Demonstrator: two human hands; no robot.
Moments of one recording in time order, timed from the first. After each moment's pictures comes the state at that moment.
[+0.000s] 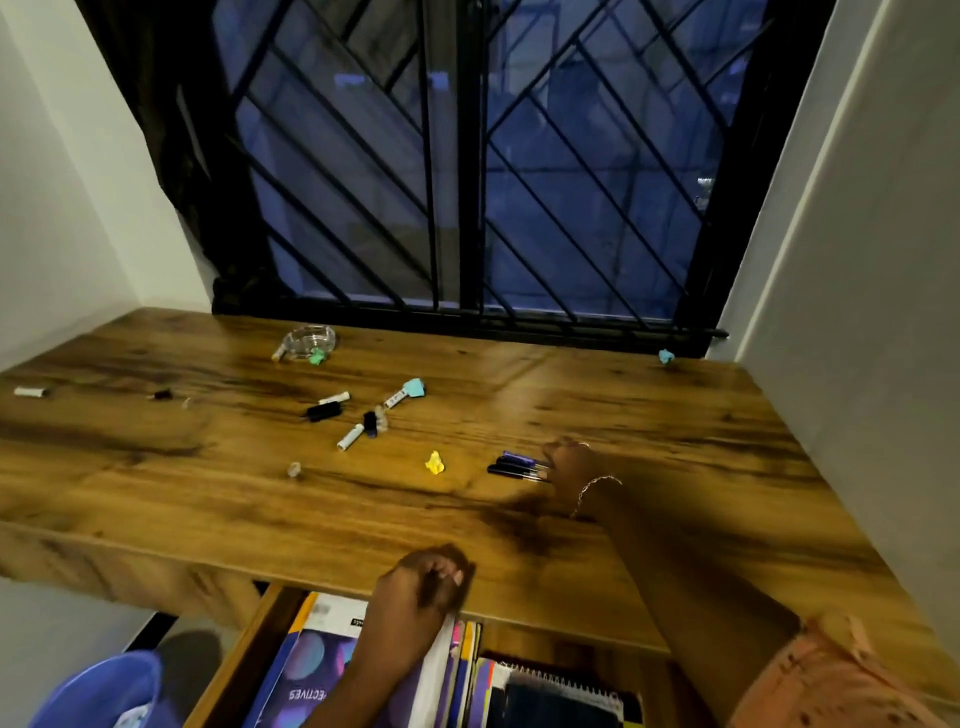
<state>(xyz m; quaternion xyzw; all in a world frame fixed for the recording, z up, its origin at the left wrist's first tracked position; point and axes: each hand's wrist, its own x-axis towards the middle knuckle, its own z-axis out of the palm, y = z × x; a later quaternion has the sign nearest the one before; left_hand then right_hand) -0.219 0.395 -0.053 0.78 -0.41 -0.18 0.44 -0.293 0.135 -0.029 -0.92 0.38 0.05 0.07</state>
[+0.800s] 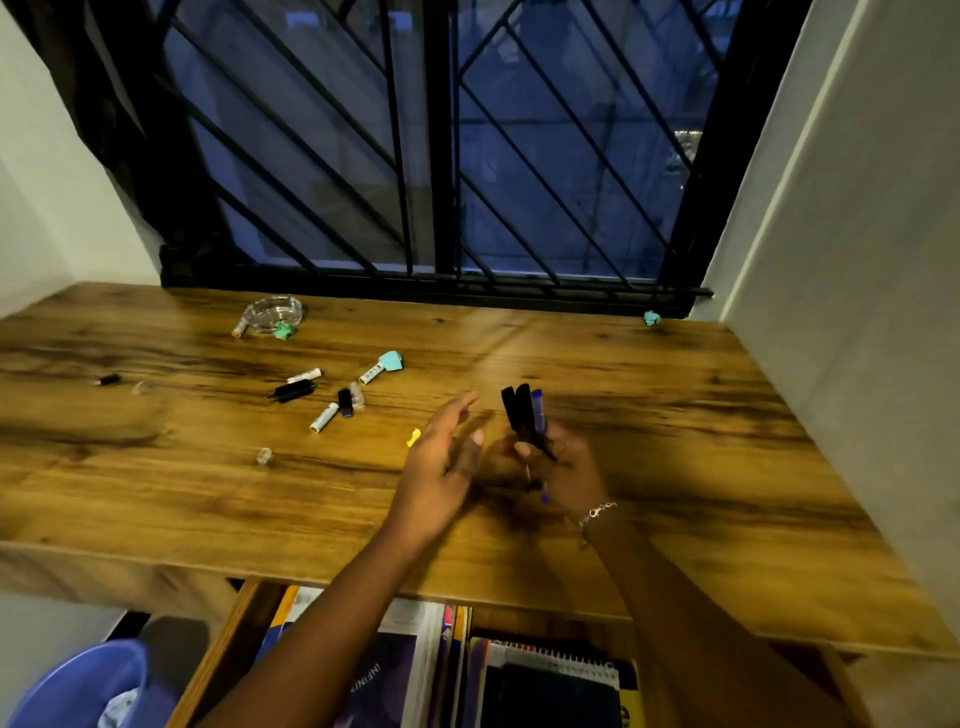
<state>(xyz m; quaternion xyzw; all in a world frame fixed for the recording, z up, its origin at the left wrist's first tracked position) -0.203 0.317 0.008 0.67 -0.50 -0.17 0.52 -0.316 0.198 -0.030 -0.69 0.29 -0.32 0.58</state>
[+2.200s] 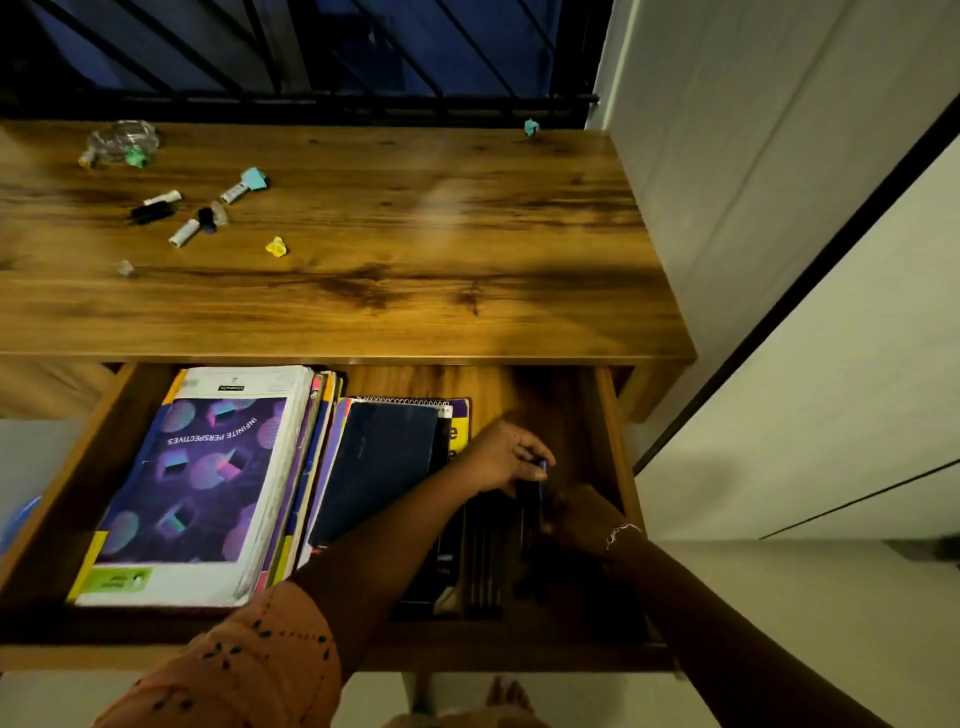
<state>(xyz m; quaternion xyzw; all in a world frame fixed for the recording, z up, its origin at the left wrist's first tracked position) -0.466 0.344 -0.103 0.65 -0.48 -0.54 0.23 -0.616 0.327 -0.132 -0.70 0.52 0.06 0.49</state>
